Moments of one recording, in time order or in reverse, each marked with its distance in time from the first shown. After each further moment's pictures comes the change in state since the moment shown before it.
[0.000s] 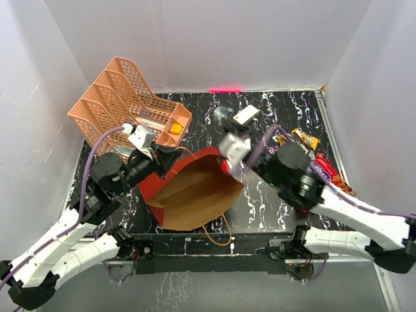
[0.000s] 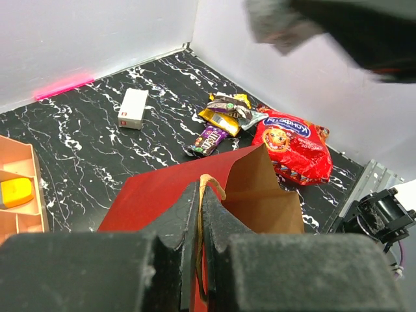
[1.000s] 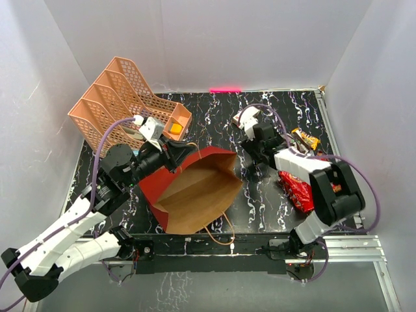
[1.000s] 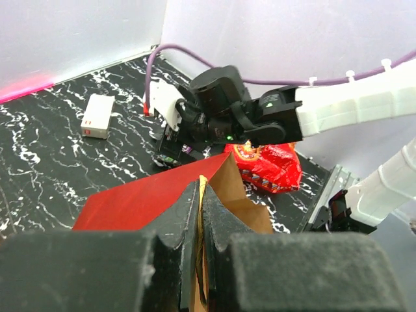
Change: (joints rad) left arm 0.000 0.102 0.023 0.090 0.069 -0.073; right arm -0.740 0.675 -0.220 -0.058 0.221 0.400
